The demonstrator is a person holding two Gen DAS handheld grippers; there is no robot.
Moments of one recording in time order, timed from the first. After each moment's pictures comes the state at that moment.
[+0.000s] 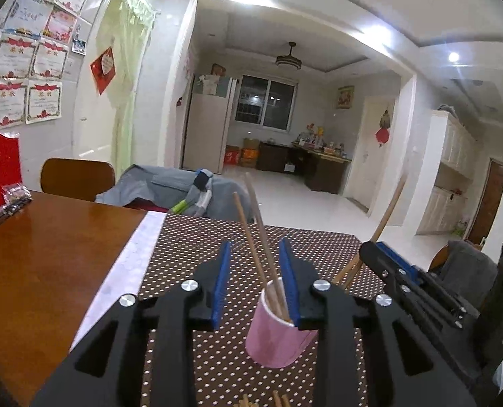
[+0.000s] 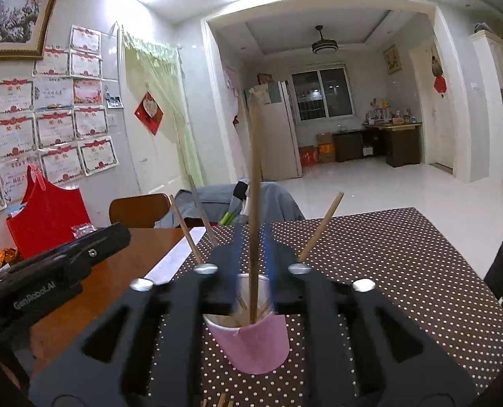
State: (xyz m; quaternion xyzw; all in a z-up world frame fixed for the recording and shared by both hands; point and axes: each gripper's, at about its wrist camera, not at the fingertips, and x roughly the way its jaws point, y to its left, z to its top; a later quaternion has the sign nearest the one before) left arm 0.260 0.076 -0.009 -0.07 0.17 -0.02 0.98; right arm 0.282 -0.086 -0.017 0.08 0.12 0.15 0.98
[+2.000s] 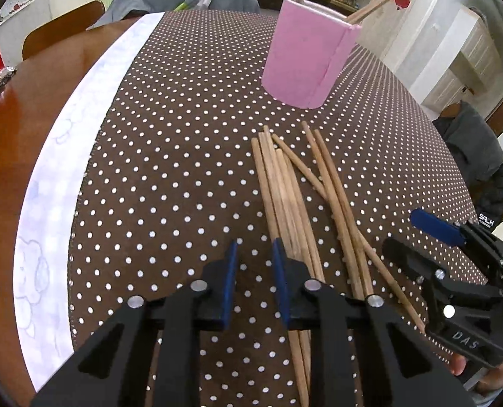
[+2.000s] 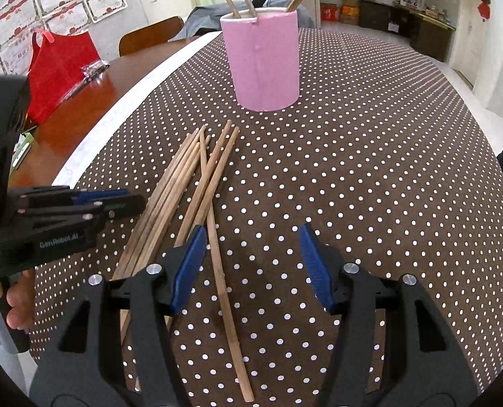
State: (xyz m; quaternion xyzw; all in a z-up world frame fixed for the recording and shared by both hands) left arm 0.203 0.076 -0.161 -0.06 0.52 -0.06 0.85; right arm 0.199 -0.087 -0.133 -0.02 0.45 0.20 0.87
